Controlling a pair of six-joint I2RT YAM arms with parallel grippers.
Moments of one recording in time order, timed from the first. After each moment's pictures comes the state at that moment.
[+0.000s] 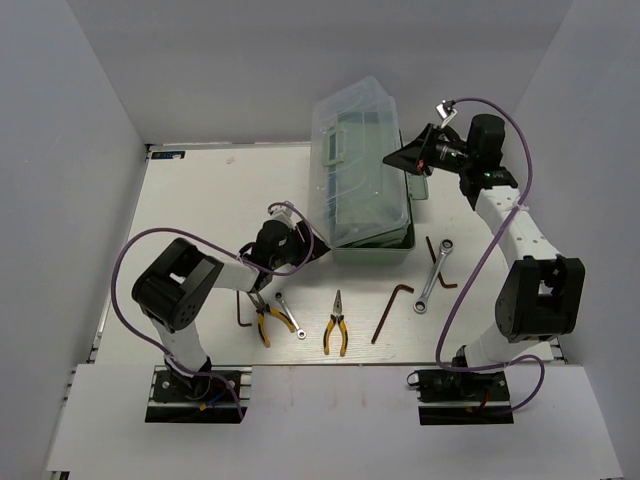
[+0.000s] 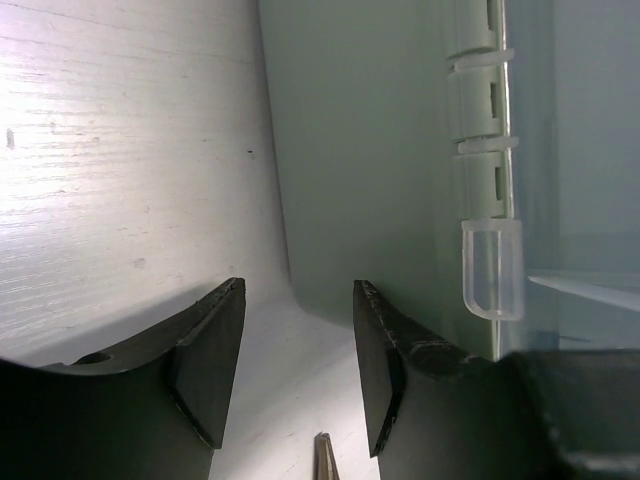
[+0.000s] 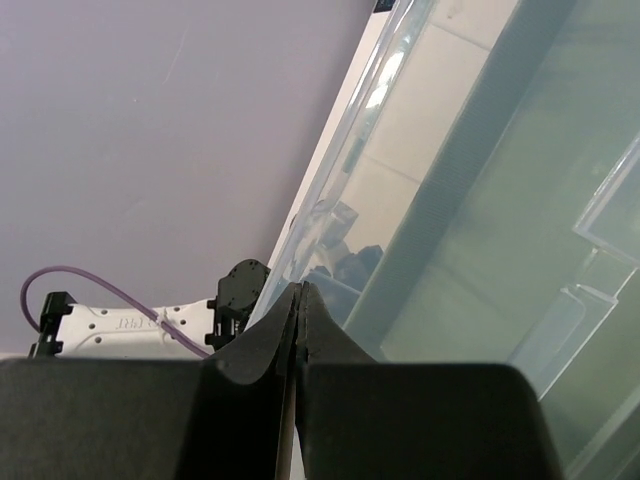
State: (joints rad) left arm -0.59 1.77 0.68 0.65 0.16 -0.86; right arm 0.09 1.59 1.35 0.01 -0.98 0.80
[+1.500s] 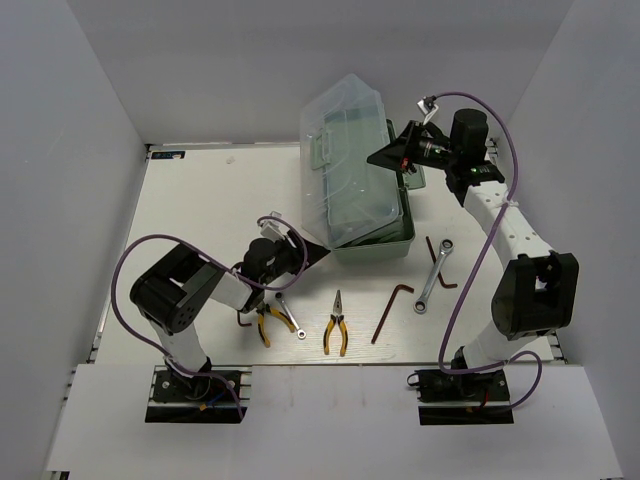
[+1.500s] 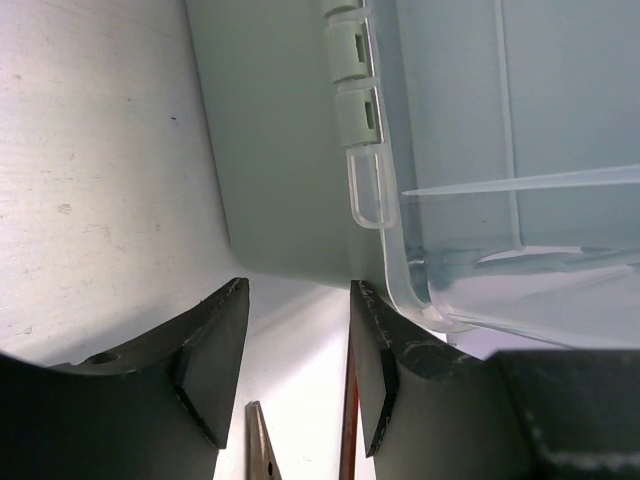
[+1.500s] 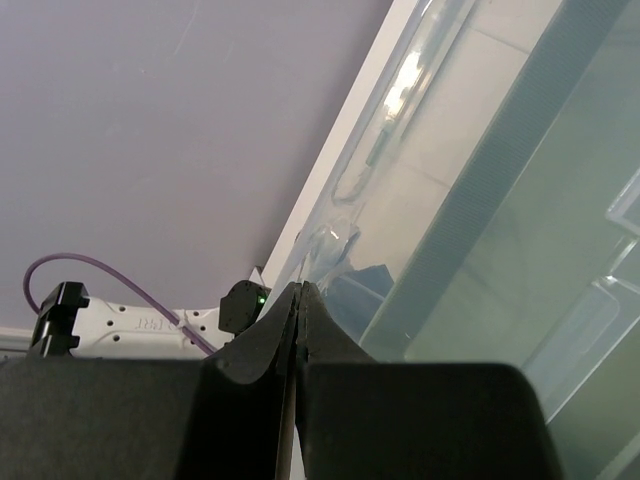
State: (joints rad) left arm -0.61 1.75 0.49 1.04 0.18 -1.06; right arm 0.18 1.62 1.41 -0.01 -0.96 0.78
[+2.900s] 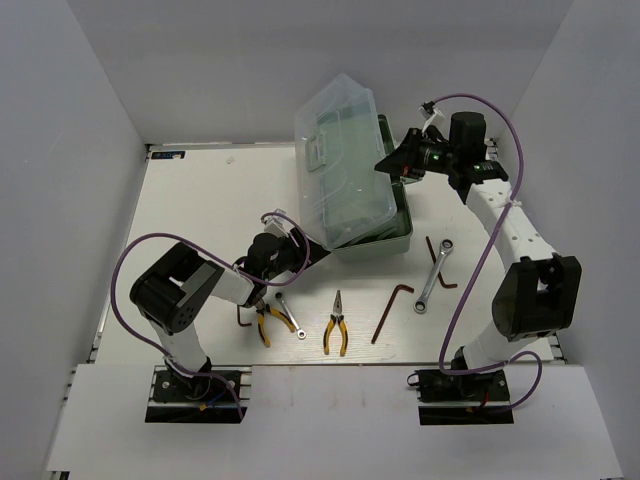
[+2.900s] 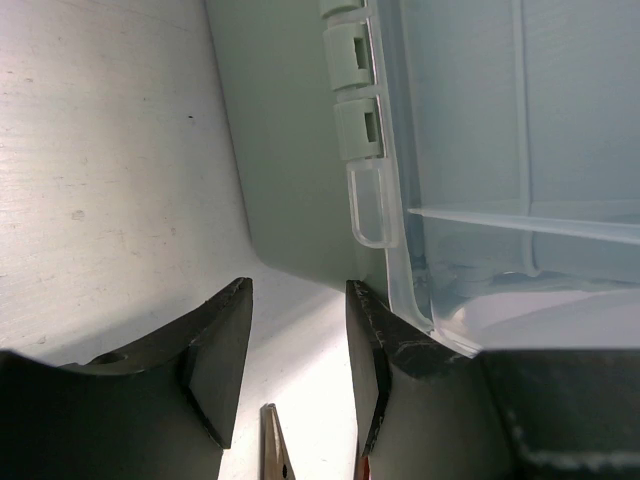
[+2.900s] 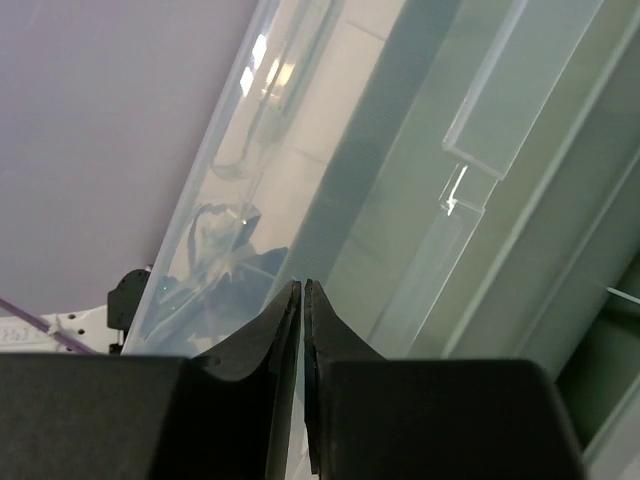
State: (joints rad) left arm -0.60 1.75 0.54 0.93 0.20 -1.02; right arm 0.18 1.61 1.45 -0.26 -0.80 0.47
